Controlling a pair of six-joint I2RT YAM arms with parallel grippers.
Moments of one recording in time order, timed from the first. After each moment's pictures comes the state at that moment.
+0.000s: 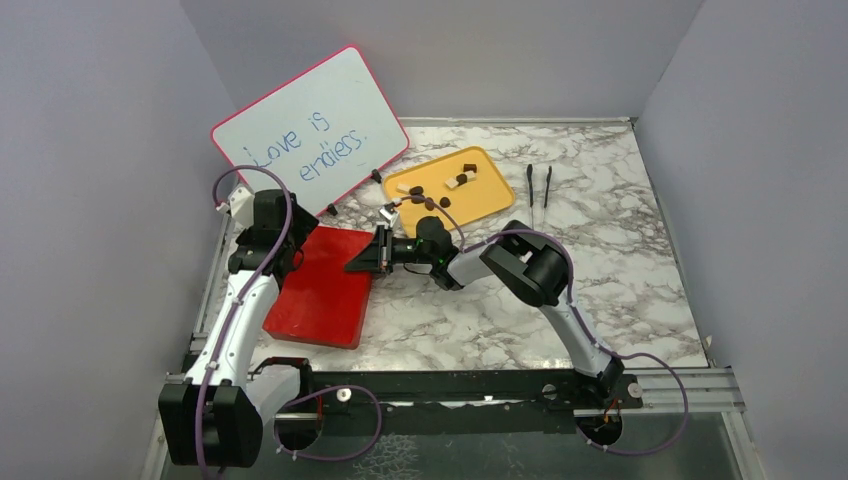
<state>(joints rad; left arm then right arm) -0.04 1.02 0.80 -0.47 -0.32 -0.84 0.87 2.34 1.24 1.14 -0.68 1.35</state>
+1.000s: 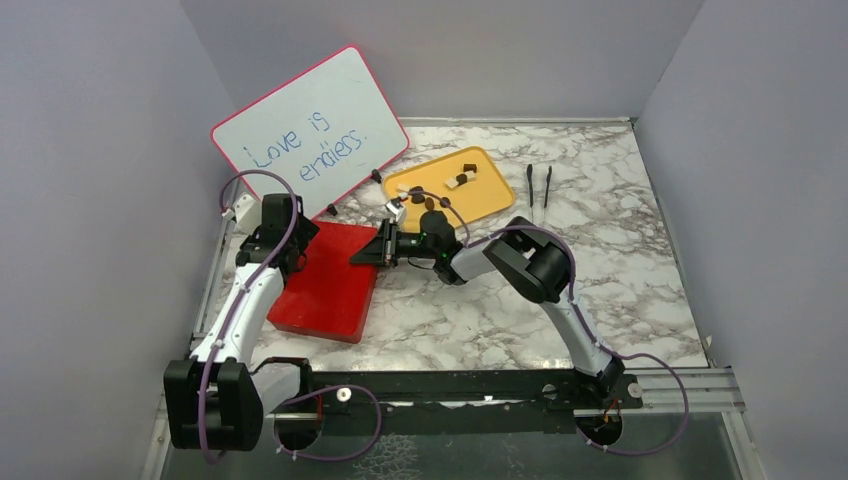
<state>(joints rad) -0.04 1.09 0.76 -0.46 -0.38 -0.87 0.83 2.34 1.25 1.10 -0.67 1.32</state>
